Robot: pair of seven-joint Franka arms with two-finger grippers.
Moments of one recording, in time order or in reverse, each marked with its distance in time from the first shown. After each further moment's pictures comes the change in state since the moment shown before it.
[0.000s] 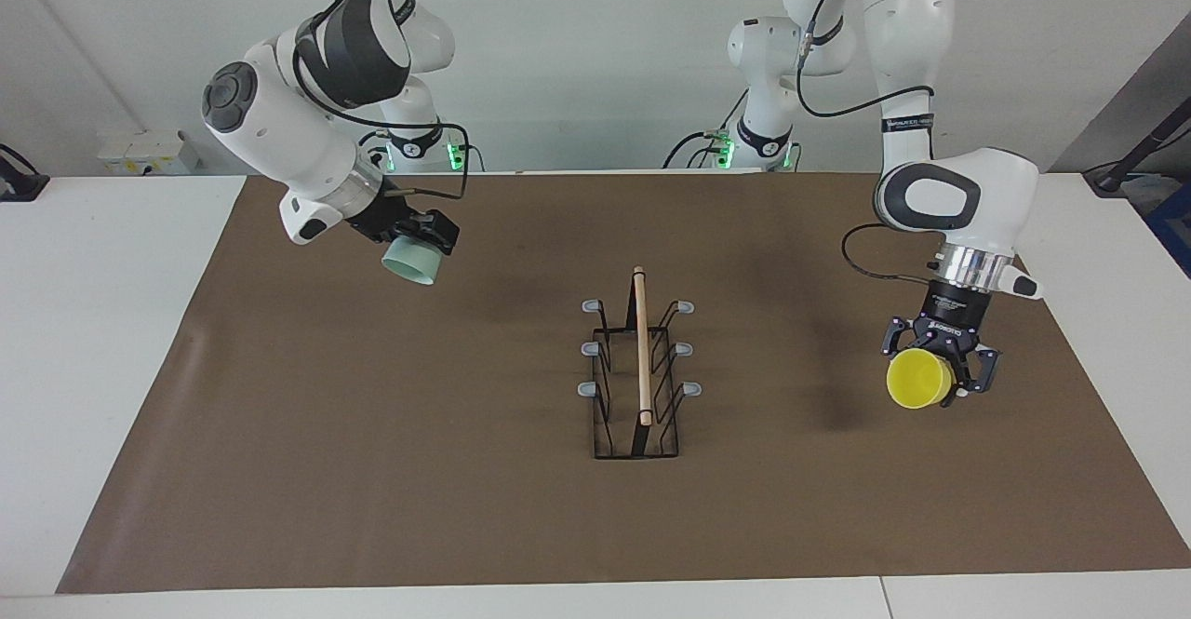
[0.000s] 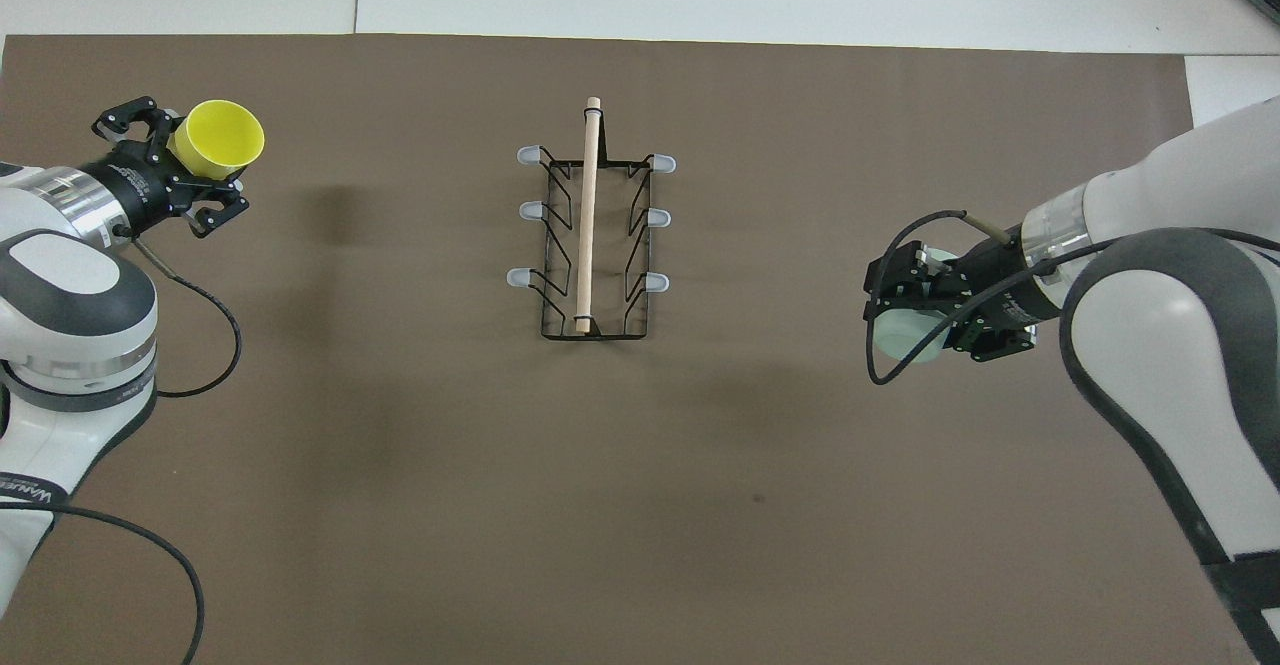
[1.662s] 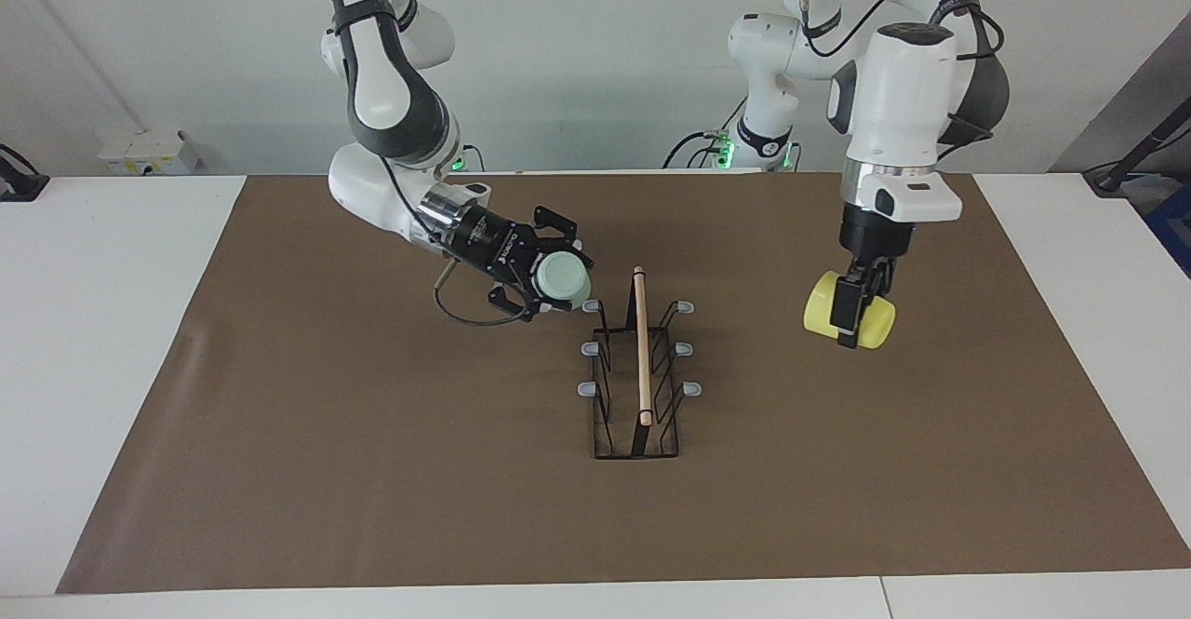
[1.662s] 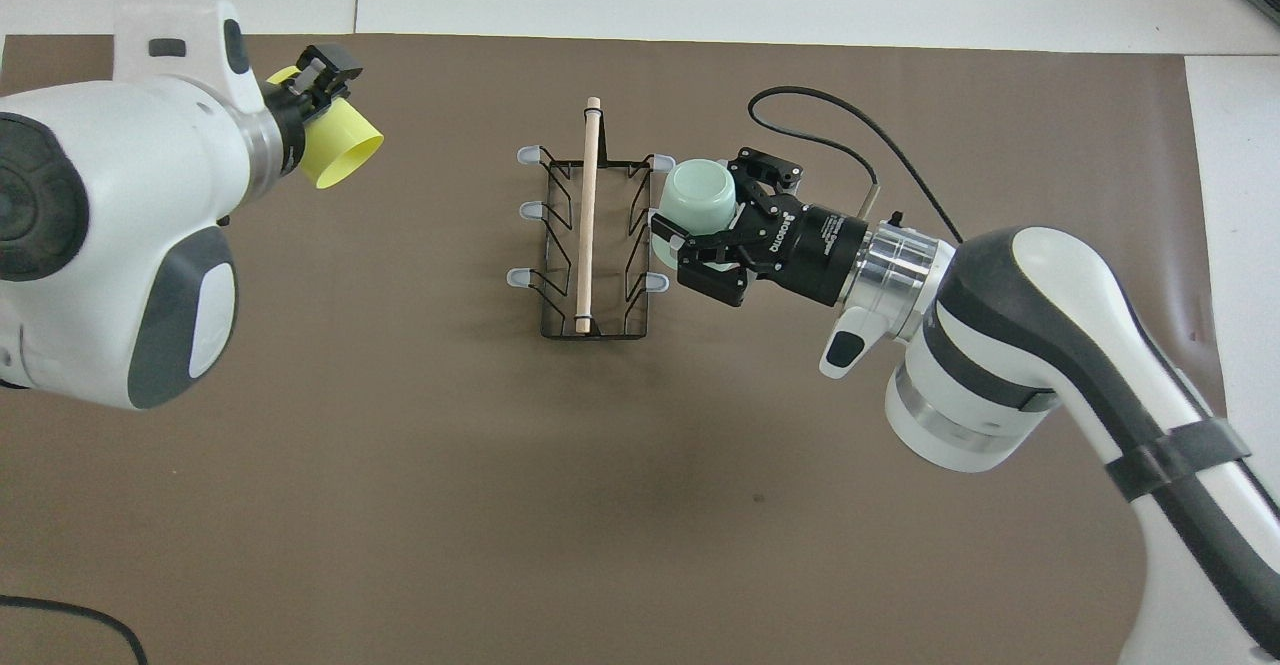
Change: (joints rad) left arm -0.282 -0.162 -0.023 0.177 1.247 -0.400 0.014; right arm 0.259 0.093 0.013 -0.184 1.423 0.607 0.635
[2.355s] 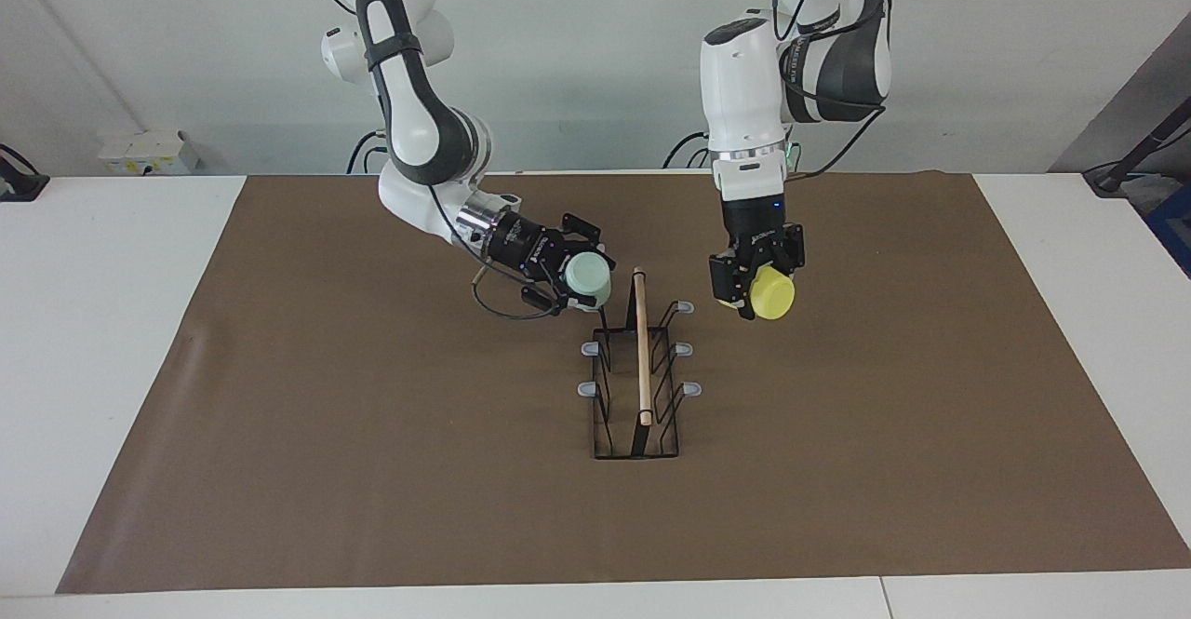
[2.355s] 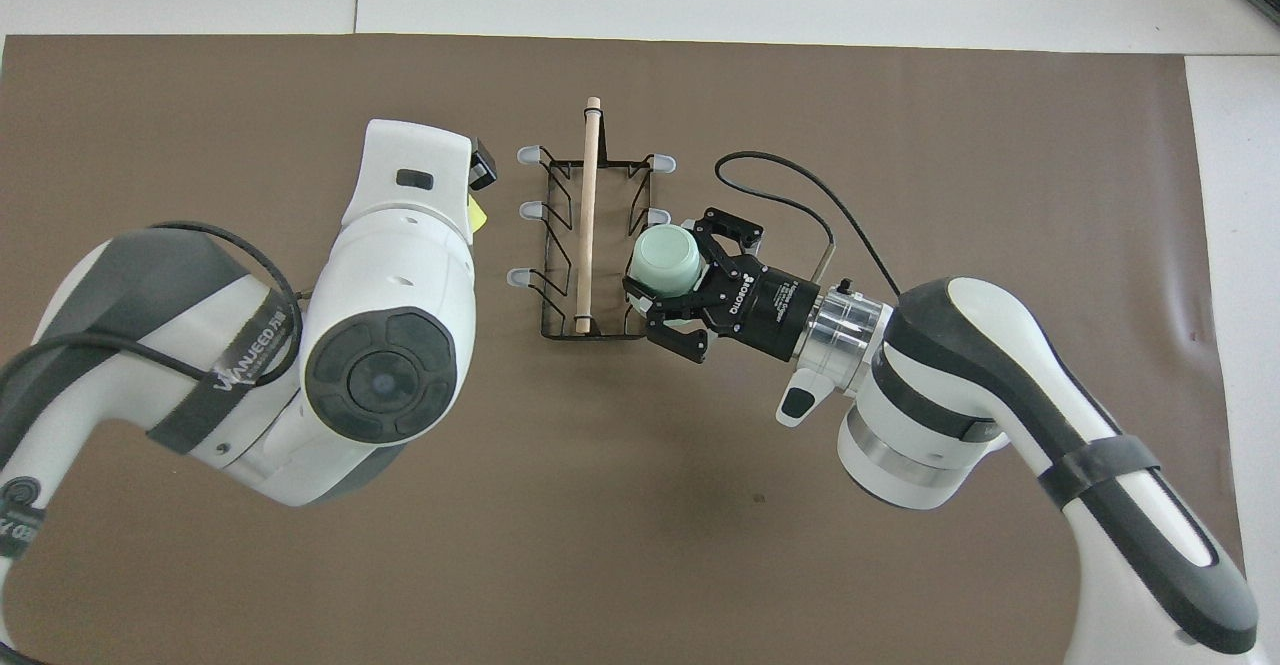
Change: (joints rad) left arm -0.205 -0.049 -0.001 -0.132 0.474 -0.036 -0.377; right arm 0.048 0.001 0.001 -0.105 0.143 0.006 -0.267
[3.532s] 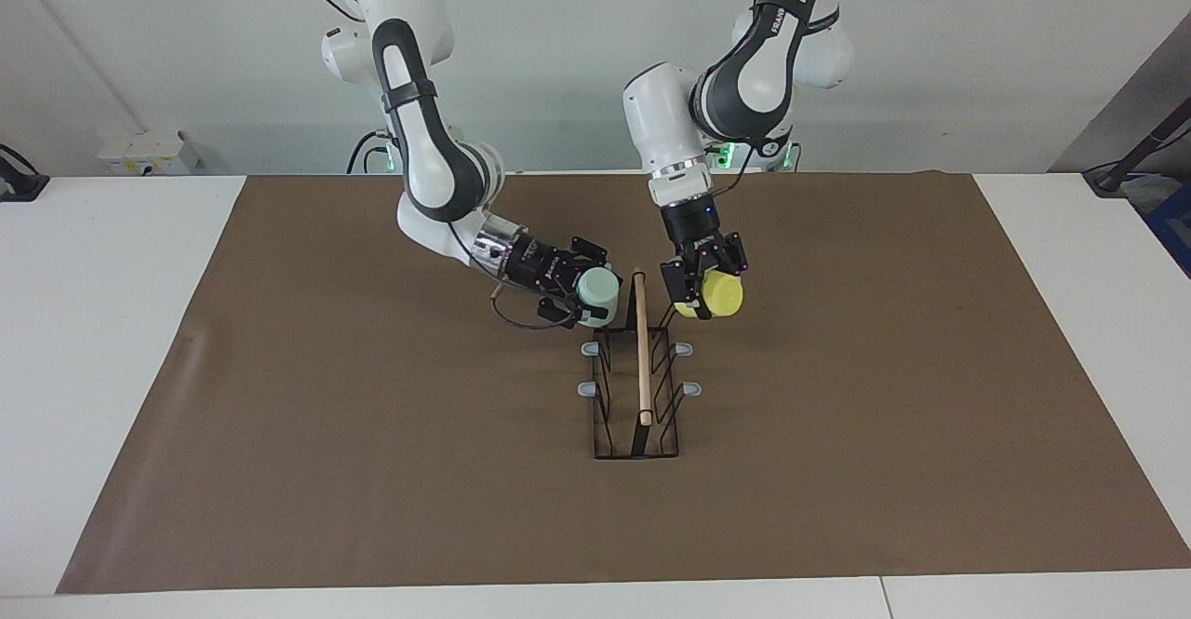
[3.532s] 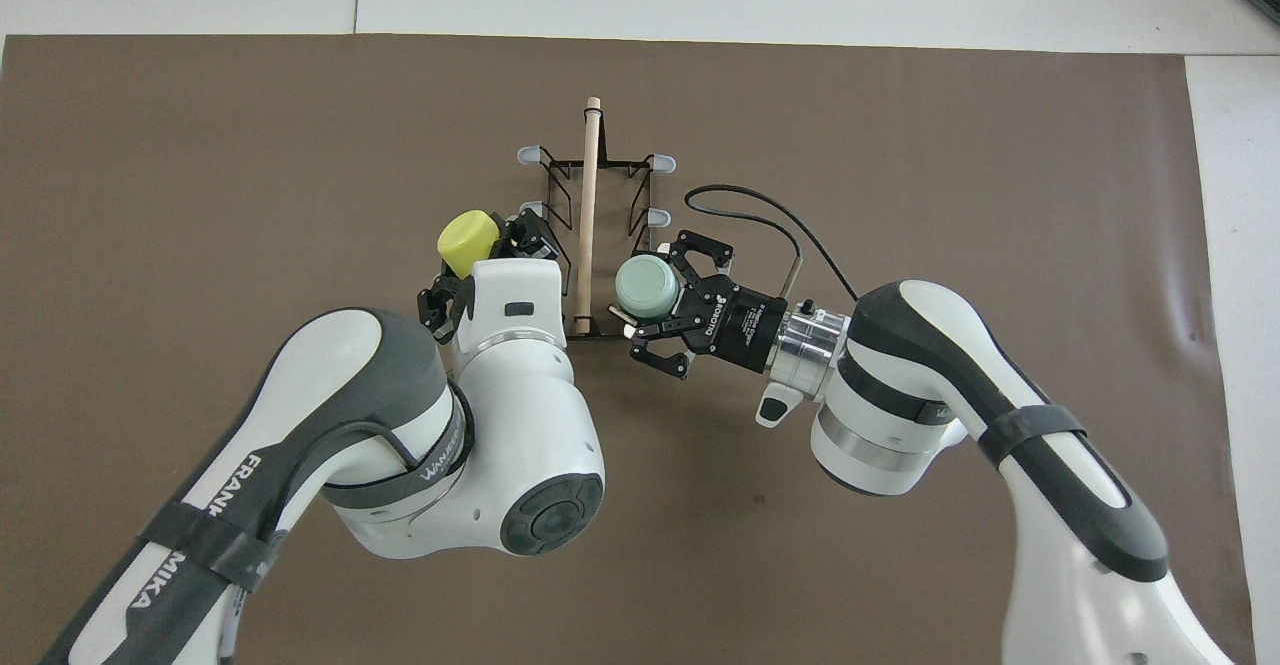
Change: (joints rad) left arm -0.113 0.017 -0.004 -0.170 0.447 0.025 -0.612; right arm 0.015 0.096 -0.001 -0.005 0.042 -0.073 -0.328
